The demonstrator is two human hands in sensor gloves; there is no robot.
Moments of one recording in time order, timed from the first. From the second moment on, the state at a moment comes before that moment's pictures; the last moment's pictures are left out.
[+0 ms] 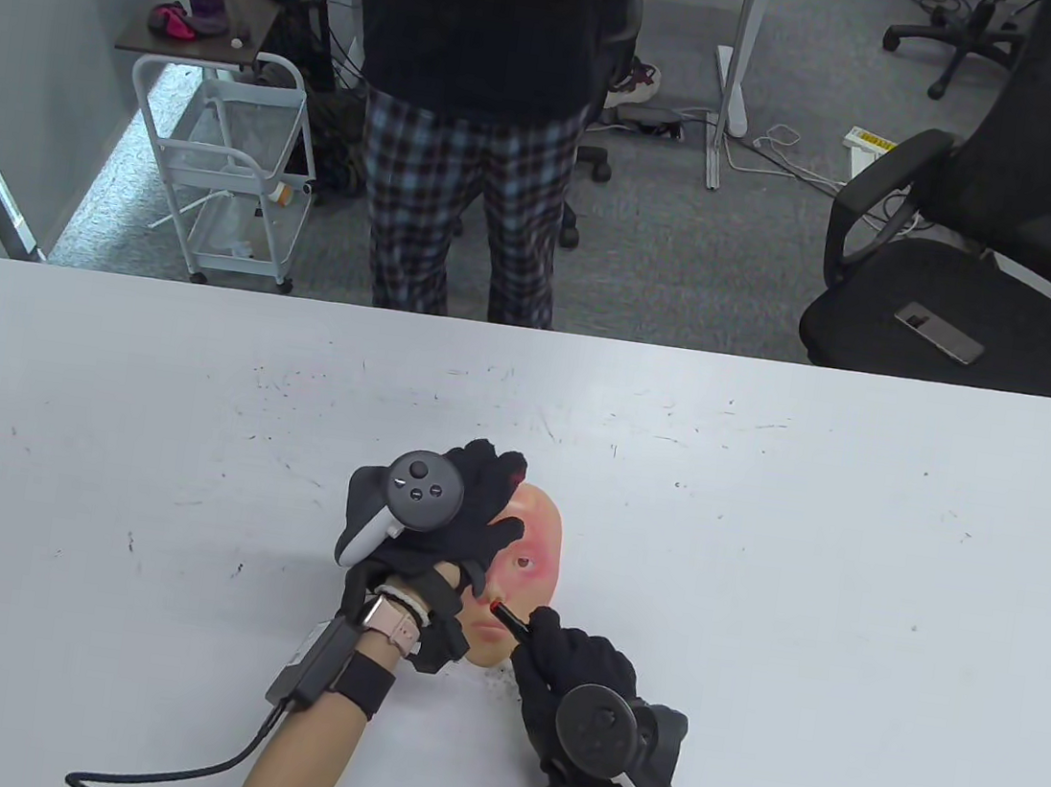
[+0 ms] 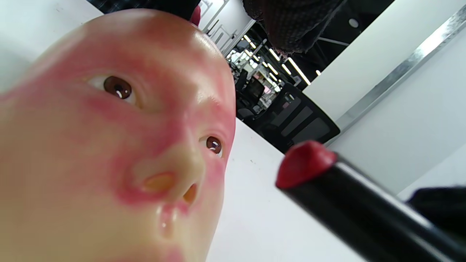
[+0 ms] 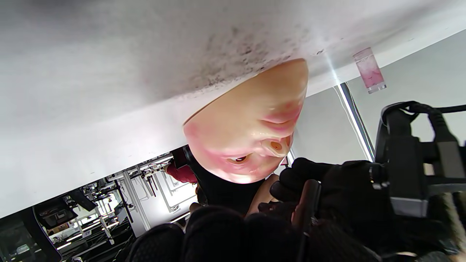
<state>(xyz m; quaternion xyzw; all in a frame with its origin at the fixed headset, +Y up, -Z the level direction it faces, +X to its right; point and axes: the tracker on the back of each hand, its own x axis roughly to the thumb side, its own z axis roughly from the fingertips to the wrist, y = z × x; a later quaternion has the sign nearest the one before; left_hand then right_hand) -0.111 -0.719 -0.407 -0.10 -0.15 0.35 0.92 0.086 -0.753 -0.259 0.12 -0.12 0.96 0.24</state>
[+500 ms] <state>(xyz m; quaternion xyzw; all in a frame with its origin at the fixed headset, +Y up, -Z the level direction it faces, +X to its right) -0.108 -0.733 -0.417 -0.13 -0.14 0.29 0.94 0.054 -0.755 -0.255 0.15 -0.13 0.98 0.07</state>
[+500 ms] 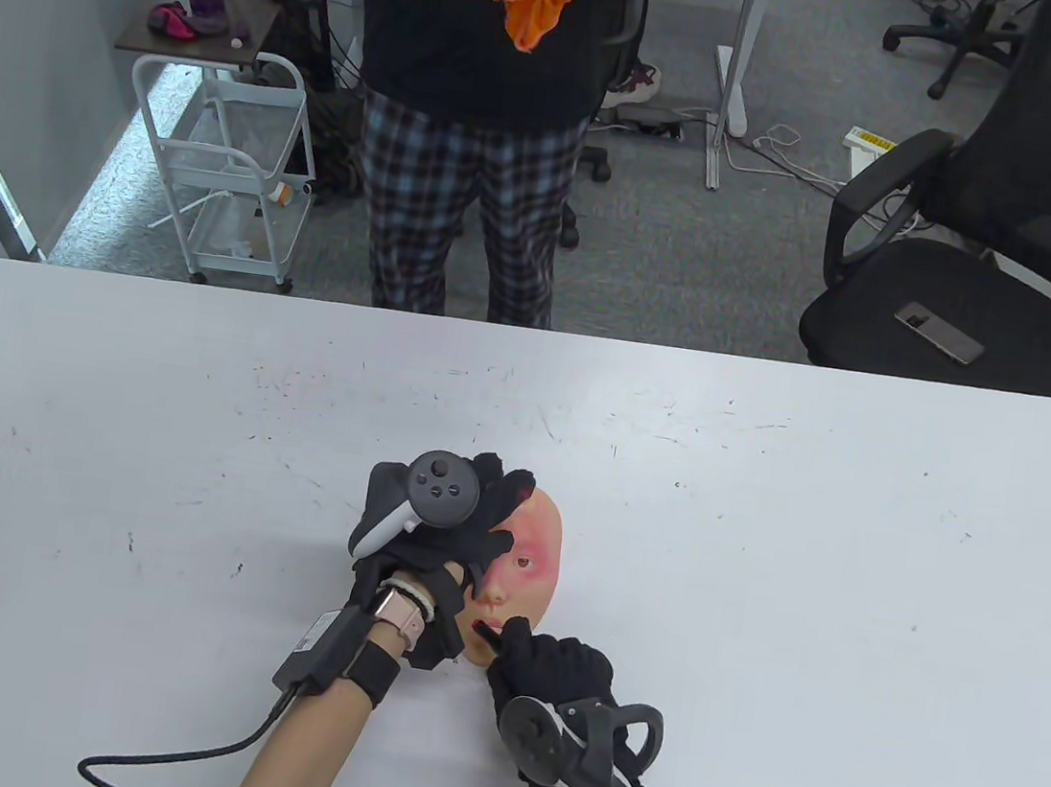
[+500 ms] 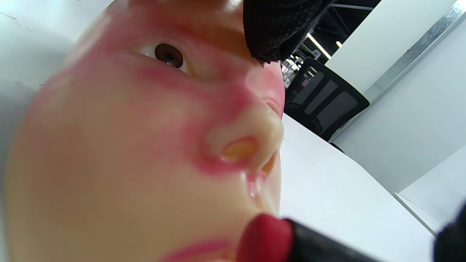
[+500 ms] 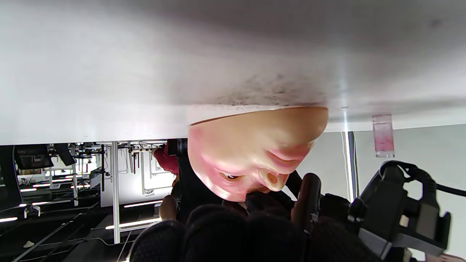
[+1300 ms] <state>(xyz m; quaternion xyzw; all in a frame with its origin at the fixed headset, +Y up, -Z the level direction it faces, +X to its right) -0.110 -0.735 -0.419 -0.15 -0.14 0.31 0.93 0.032 -0.754 -0.252 0.15 -0.16 0.98 -0.02</state>
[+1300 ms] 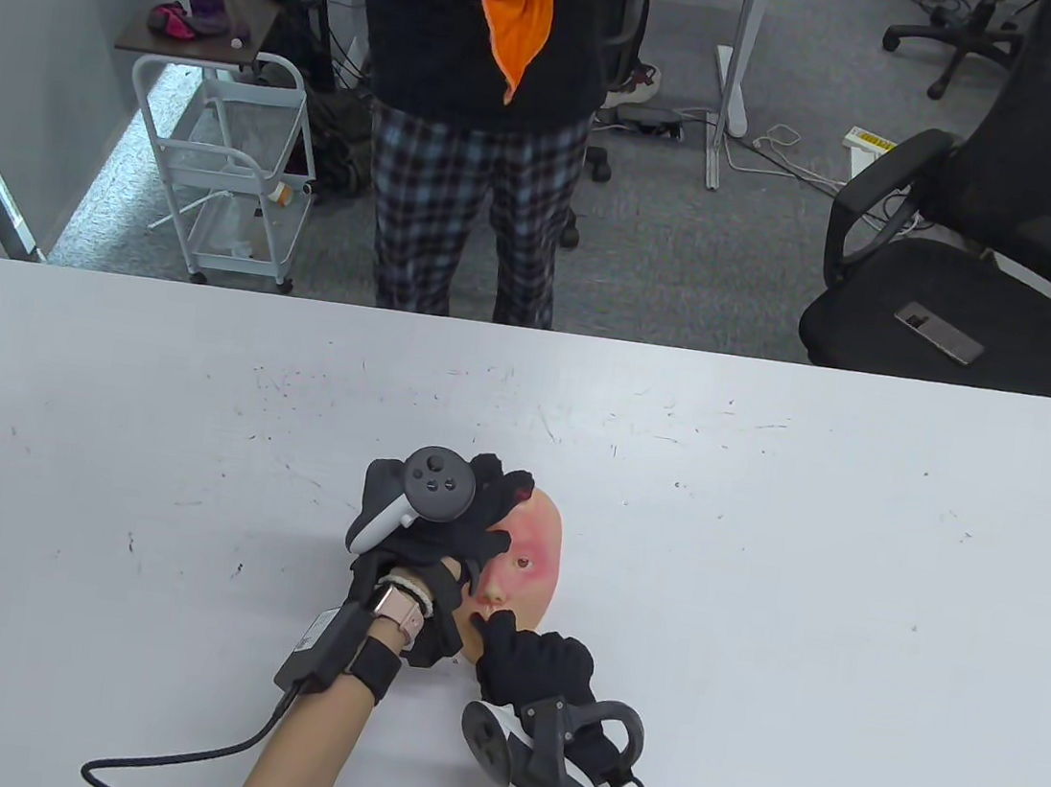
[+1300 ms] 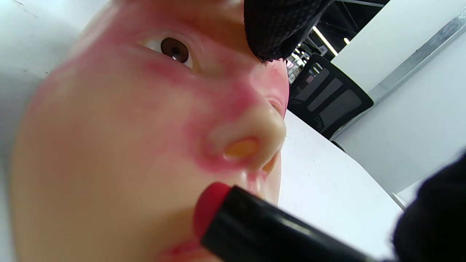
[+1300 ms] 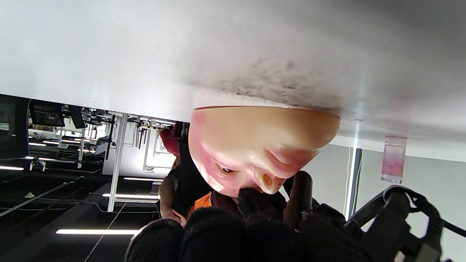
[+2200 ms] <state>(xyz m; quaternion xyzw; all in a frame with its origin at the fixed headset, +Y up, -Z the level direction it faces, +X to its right) -0.111 -0.736 -0.419 -0.16 -0.14 0.31 0.93 0.050 -0.755 -0.250 0.12 -0.14 0.98 0.00</state>
